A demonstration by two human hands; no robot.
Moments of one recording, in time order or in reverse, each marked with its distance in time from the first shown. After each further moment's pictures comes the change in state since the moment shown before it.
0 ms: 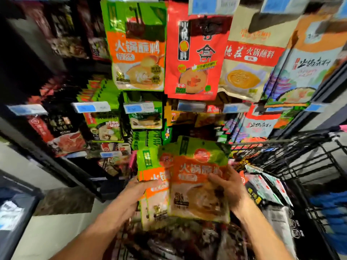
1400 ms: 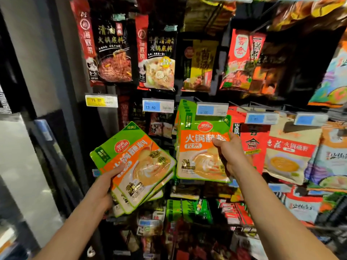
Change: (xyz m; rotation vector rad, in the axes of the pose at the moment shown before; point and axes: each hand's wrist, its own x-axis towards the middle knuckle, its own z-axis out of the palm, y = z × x) left_hand -0.066 0.225 -0.205 -0.455 0.202 0.392; right_hand 0.071 -0.229 0.271 -0.134 0.054 -0.434
